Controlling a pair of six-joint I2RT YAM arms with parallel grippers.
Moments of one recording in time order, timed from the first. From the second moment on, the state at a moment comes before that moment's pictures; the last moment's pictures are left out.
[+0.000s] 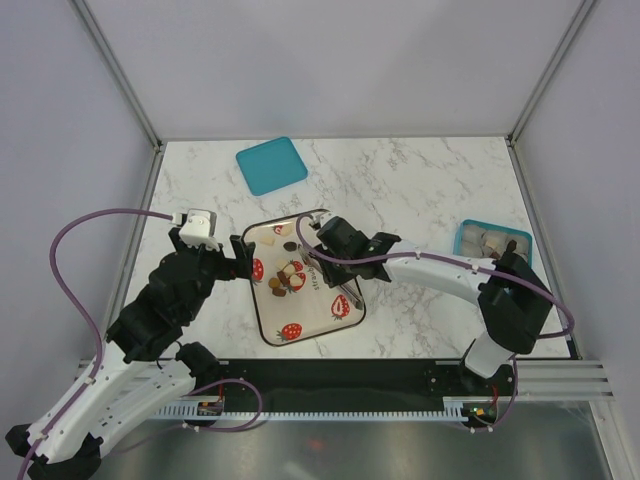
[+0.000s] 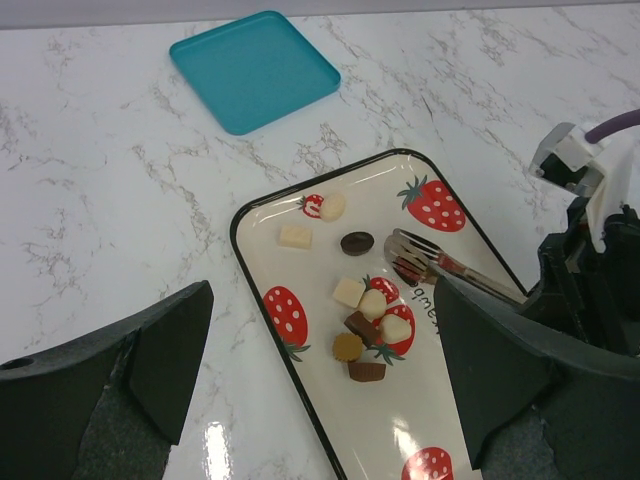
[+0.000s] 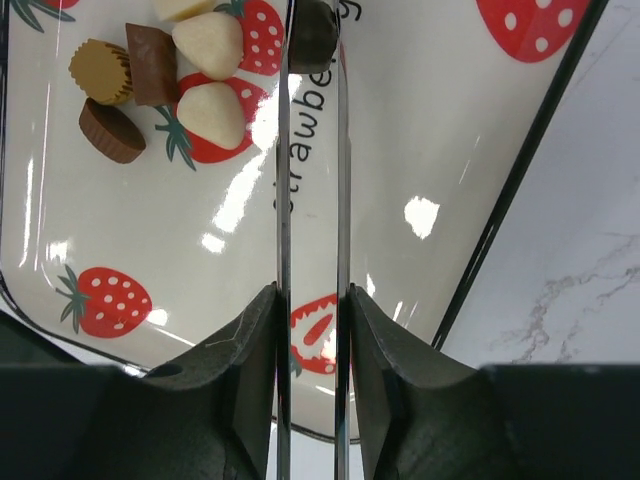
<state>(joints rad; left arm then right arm) -0.70 0.53 0.79 -0.51 -0.47 -0.22 0.93 1.67 1.15 -0.44 0.09 0.38</state>
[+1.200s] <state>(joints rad) -0.70 0.53 0.79 -0.51 -0.32 -0.22 0.49 1.04 1.14 -1.25 0.41 0.81</state>
